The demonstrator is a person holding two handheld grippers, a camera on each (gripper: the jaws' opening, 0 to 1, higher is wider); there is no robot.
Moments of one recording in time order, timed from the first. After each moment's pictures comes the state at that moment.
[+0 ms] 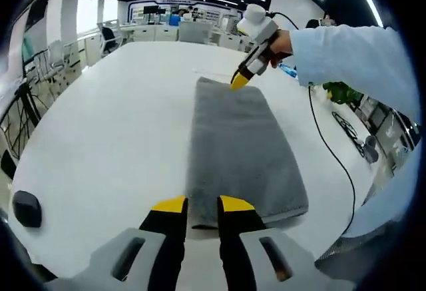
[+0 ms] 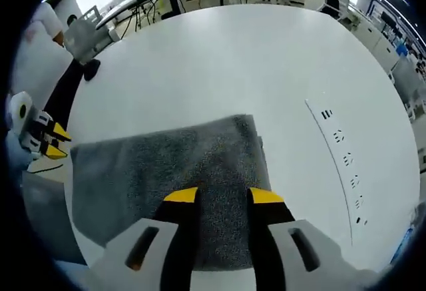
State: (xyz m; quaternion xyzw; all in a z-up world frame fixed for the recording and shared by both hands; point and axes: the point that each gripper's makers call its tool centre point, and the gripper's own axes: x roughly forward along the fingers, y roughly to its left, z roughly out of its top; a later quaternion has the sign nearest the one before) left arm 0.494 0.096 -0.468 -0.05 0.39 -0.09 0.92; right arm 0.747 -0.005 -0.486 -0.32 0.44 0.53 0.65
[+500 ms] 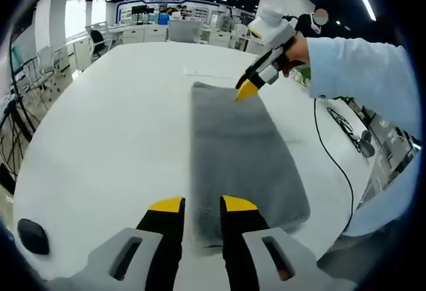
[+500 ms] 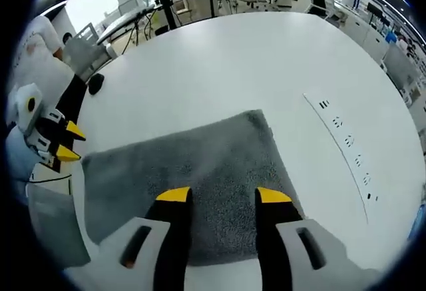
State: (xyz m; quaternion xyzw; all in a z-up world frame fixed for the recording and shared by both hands) left arm 0.520 0.101 -0.460 -0.04 0.40 -0.12 0.91; right arm 0.720 -0.016 -0.473 -0.27 0.44 0.52 0.68
